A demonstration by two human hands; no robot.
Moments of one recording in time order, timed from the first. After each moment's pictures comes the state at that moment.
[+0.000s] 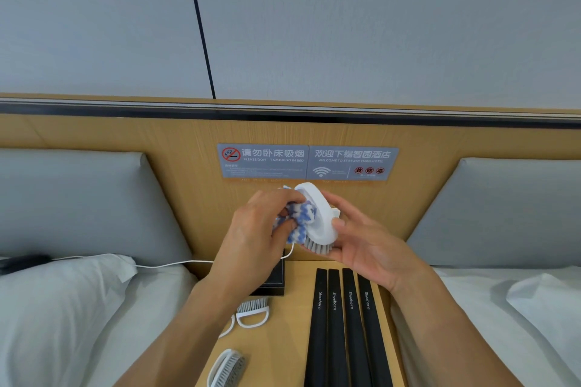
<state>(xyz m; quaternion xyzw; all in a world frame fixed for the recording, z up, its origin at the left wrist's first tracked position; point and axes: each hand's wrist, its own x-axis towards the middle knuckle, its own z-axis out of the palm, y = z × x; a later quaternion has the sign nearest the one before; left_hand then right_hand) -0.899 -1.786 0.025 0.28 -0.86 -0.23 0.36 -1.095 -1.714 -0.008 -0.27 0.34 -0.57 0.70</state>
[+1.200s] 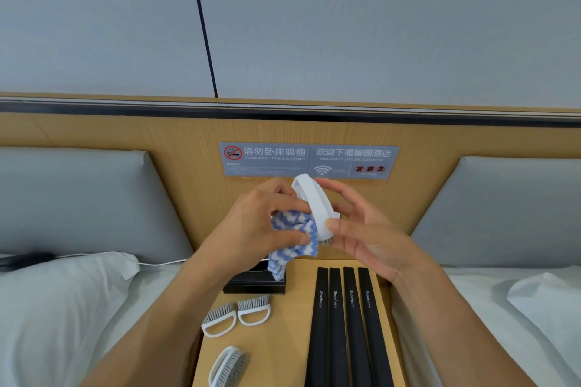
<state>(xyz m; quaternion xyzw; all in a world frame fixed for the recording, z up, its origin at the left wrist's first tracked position) -0.894 -1.803 0.042 0.23 -0.88 -0.33 0.25 -1.090 -1.709 0.010 -0.38 0.39 -0.57 0.62</state>
